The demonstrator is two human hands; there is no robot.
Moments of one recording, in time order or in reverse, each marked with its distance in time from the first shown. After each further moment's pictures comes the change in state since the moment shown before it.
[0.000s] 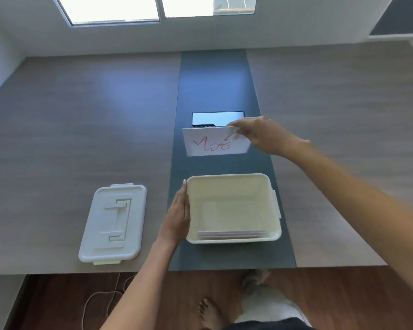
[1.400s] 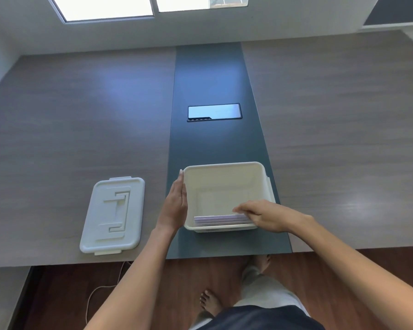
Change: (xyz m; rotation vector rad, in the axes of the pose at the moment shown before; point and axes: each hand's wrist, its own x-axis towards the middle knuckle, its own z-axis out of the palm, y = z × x) left_hand 0.002 0.001 0.002 0.048 0.044 -0.018; right_hand -0.149 -0.012 0.116 0.257 -0.555 0.188
